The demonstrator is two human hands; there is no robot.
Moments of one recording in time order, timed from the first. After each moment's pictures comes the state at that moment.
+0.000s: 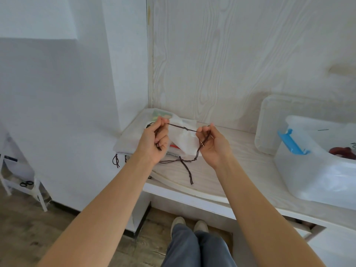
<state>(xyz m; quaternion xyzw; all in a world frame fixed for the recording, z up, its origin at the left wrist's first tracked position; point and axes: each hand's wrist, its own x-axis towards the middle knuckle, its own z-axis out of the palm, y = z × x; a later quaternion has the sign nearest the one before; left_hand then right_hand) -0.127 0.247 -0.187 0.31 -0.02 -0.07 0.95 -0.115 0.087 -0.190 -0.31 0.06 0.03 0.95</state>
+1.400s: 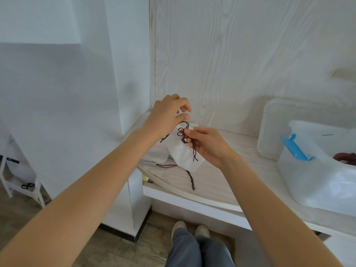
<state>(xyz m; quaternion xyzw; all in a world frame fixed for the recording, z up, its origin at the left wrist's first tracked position) -0.099 0.245 -0.130 0.90 -0.23 0.25 0.27 -0.122 0.095 -0.167 -0.63 -0.10 0.11 0.77</state>
